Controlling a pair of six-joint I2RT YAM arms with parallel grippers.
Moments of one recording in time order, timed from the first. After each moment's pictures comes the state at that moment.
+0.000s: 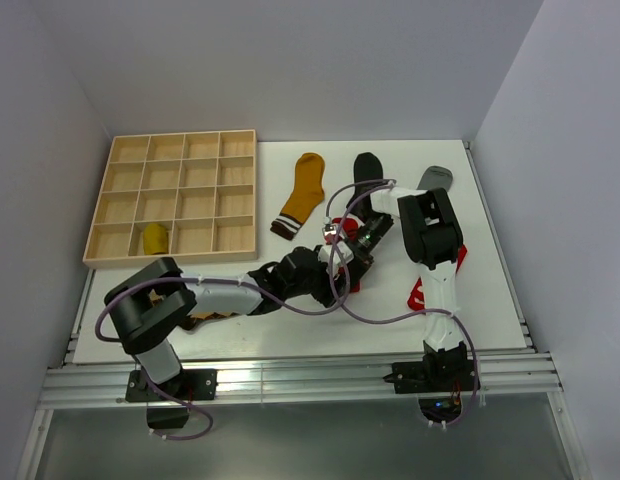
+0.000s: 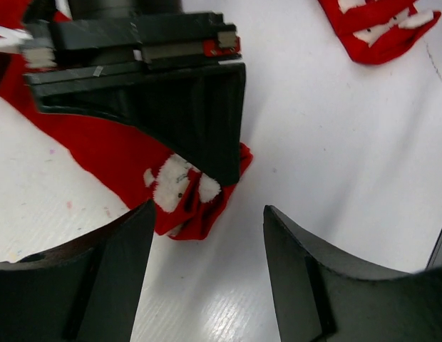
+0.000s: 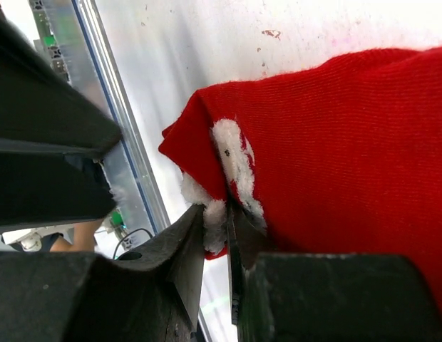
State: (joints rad) left arm -1.03 1.68 0.80 0.41 0.03 -0.09; right arm 0.29 2.29 1.52 -1.37 -0.85 -0.89
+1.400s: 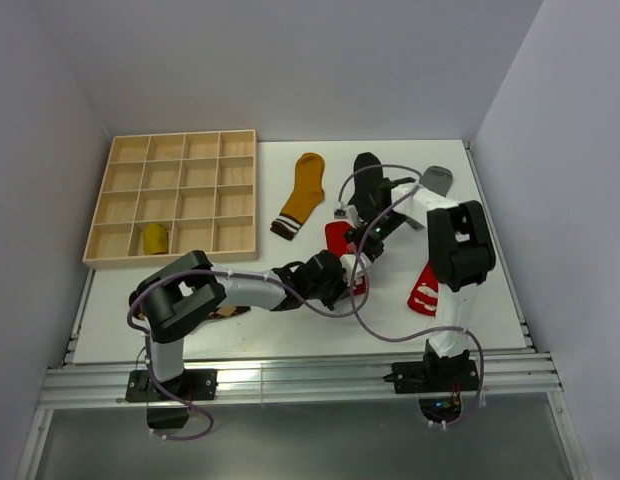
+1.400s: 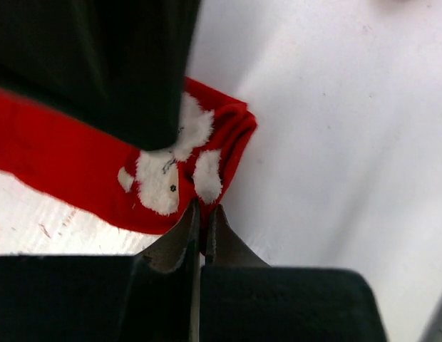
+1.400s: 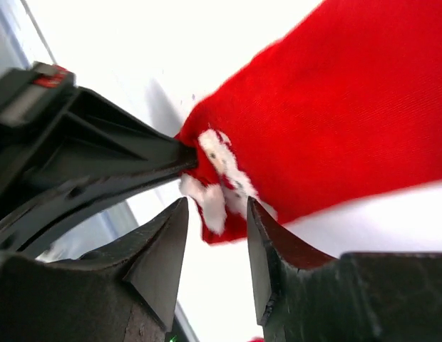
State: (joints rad) left arm -1.09 1.88 0.98 0.24 0.01 -0.04; right arm 0.25 2.03 1.36 -1.13 -0.75 -0.70
